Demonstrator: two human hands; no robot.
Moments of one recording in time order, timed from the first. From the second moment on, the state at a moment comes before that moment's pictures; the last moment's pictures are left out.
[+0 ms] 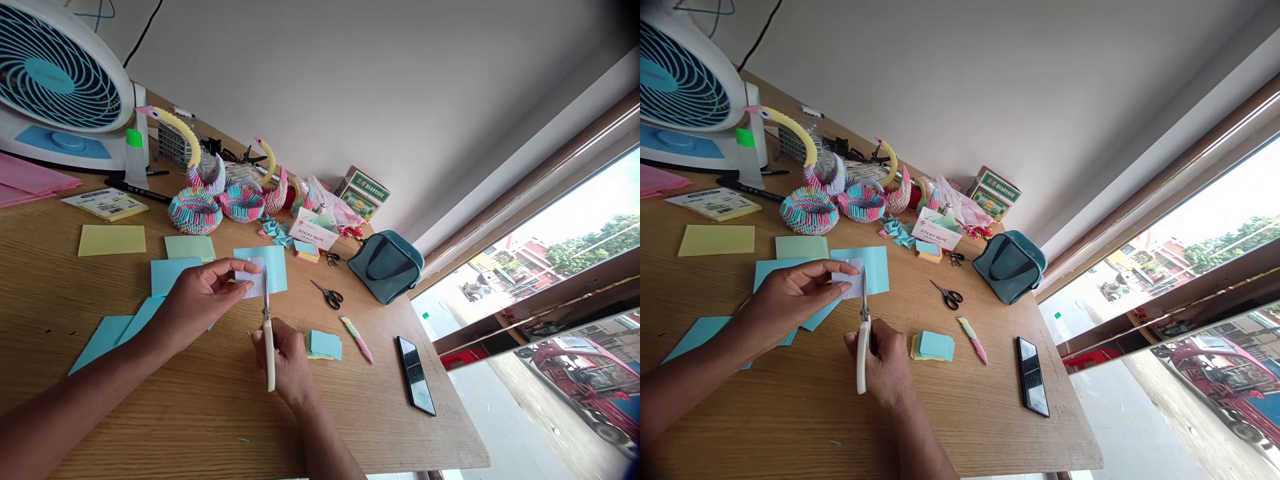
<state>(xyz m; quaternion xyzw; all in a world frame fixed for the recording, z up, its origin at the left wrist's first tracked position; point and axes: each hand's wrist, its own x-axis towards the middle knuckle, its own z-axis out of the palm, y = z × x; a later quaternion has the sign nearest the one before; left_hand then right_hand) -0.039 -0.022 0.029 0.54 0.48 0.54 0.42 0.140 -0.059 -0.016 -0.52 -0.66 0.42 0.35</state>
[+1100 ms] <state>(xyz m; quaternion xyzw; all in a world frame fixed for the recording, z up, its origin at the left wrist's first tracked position) -0.037 -0.018 0.024 0.55 0.46 0.56 0.41 0.136 -0.063 -0.021 -0.50 -0.65 0.42 0.38</state>
